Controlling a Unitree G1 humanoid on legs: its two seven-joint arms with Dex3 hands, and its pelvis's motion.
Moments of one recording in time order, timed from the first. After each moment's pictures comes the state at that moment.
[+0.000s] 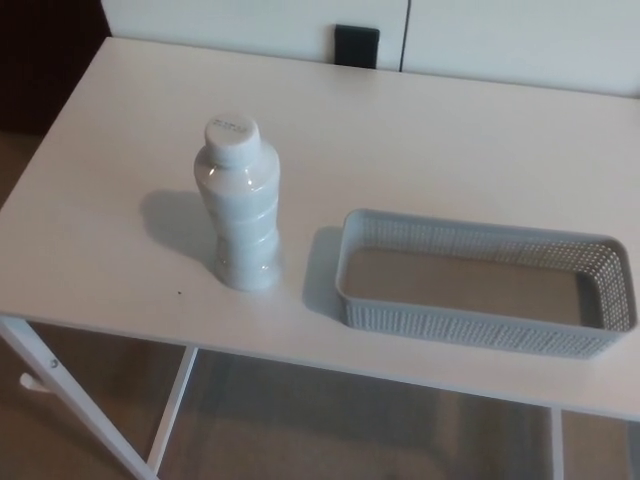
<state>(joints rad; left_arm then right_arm) -0.35 0.72 0.35 0.25 -0.43 0.16 -0.48 0.03 -0.37 -0.35 1.07 0.28 -0.02 0.49</state>
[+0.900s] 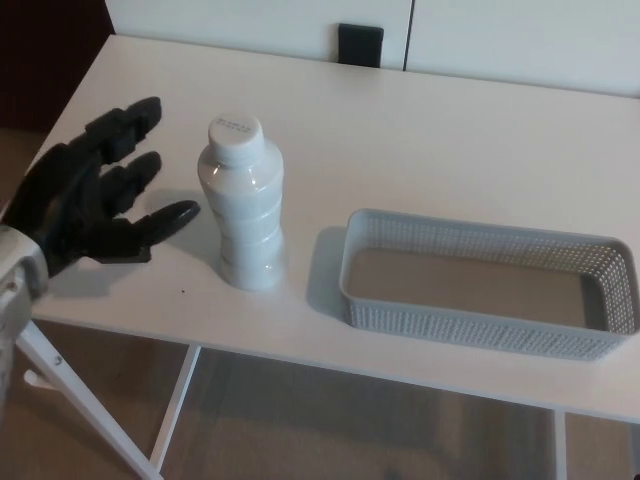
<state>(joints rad) -0.35 0.48 0.02 0.17 -0.27 0.30 -0.37 0.02 -0.37 -0.35 1.02 0.28 0.02 0.49</state>
